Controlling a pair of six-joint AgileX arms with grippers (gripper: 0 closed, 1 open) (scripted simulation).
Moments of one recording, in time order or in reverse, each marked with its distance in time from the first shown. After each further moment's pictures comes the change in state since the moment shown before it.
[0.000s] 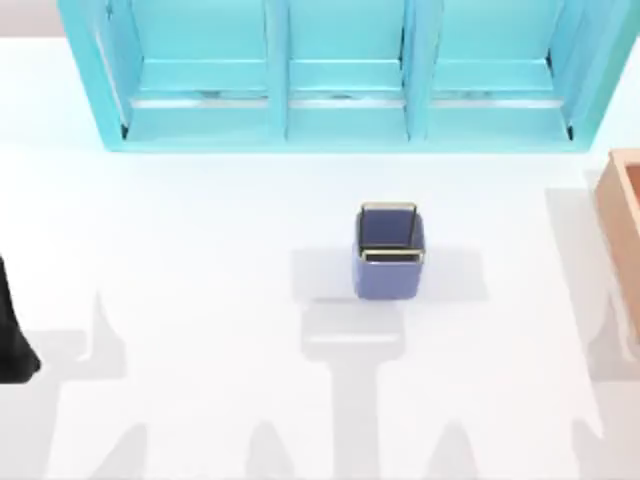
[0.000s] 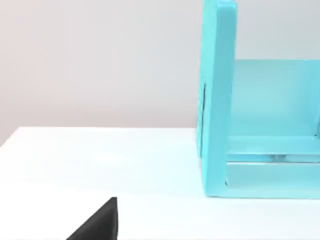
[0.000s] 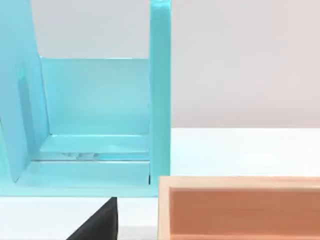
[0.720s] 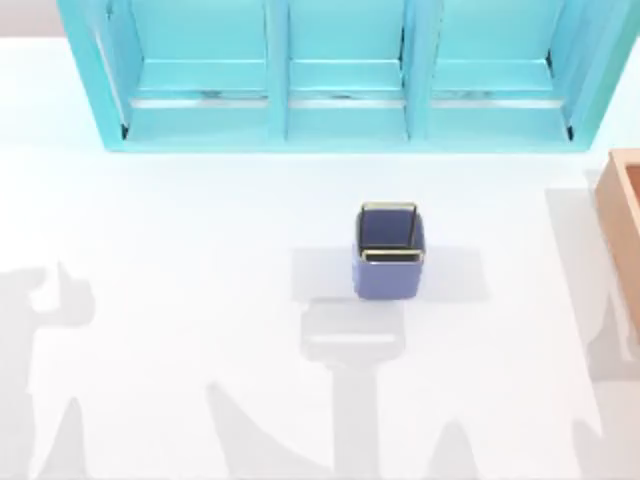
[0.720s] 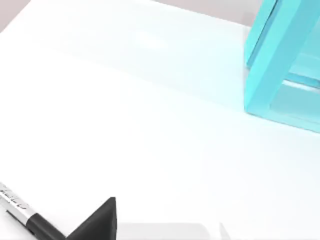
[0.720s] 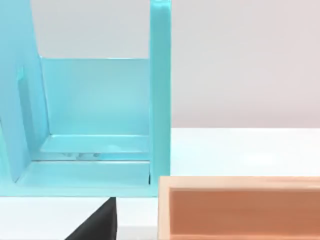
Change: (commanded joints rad) left arm 0.275 0.576 0.382 -0.214 0.188 -0.126; right arm 0.000 0.000 0.000 0.000 0.000 0.000
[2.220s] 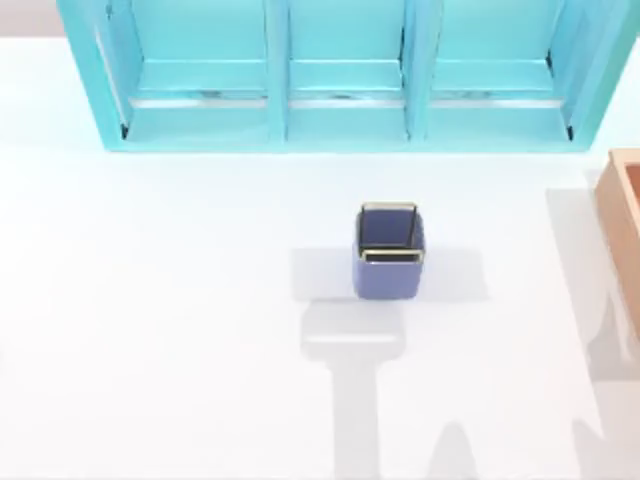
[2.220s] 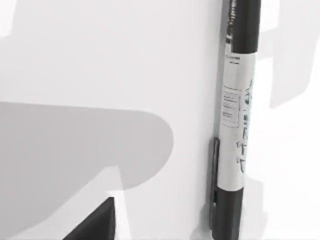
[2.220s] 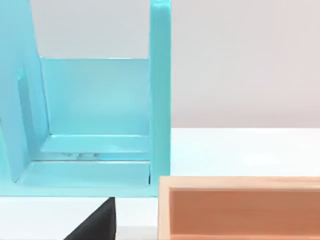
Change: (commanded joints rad) left arm 0.496 1.318 0.759 -0.388 0.402 -0.265; right arm 0.000 0.000 0.000 0.000 0.000 0.000
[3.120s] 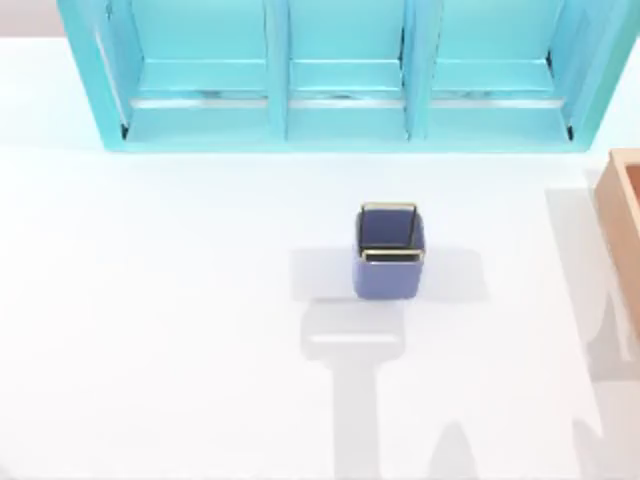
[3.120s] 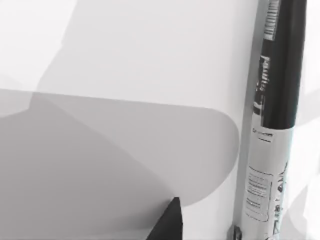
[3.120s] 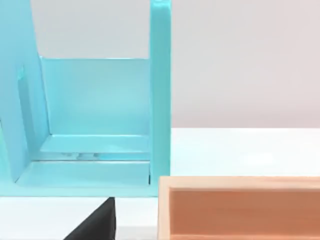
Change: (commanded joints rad) left arm -0.134 0.209 -0.041 0.336 -0.032 -0.152; right arm 0.000 0.000 0.000 0.000 0.000 0.000
